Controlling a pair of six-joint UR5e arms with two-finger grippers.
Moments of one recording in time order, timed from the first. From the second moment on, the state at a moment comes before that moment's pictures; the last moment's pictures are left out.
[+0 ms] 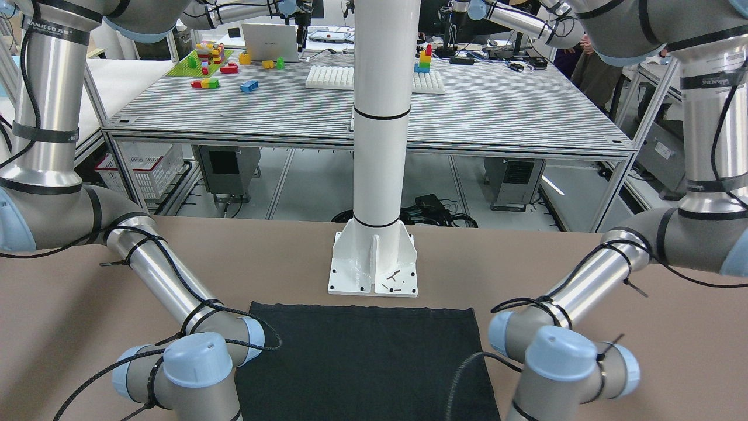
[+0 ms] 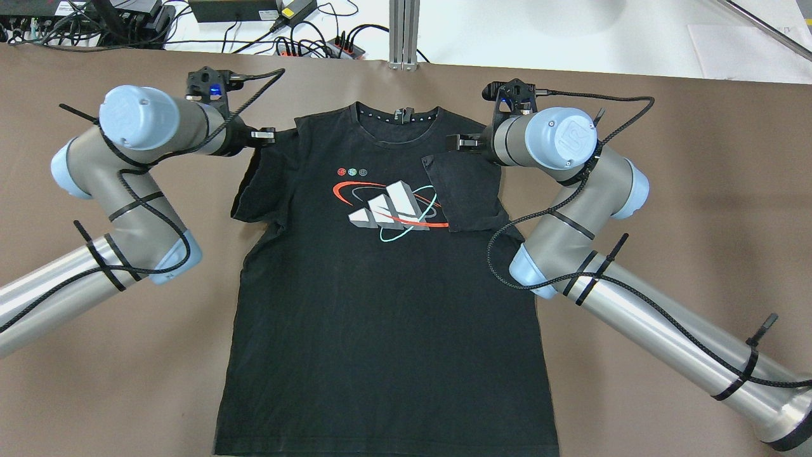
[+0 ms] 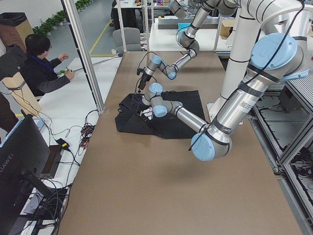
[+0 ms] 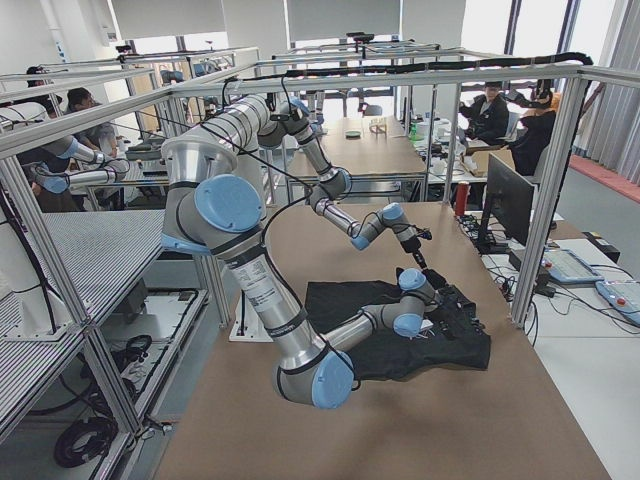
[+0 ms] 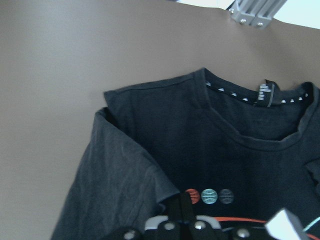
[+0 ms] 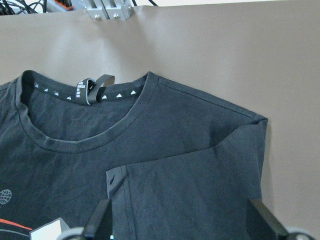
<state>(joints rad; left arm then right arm) -0.79 -2.28 -1.41 -2.12 -1.70 -1.19 0.80 -0.87 1.29 -0.87 1.69 1.05</state>
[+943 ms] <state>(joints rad) -0.67 -2.49 -1.13 -2.17 -1.42 -1.27 0.80 -0.89 1.29 -0.85 1.68 1.05</state>
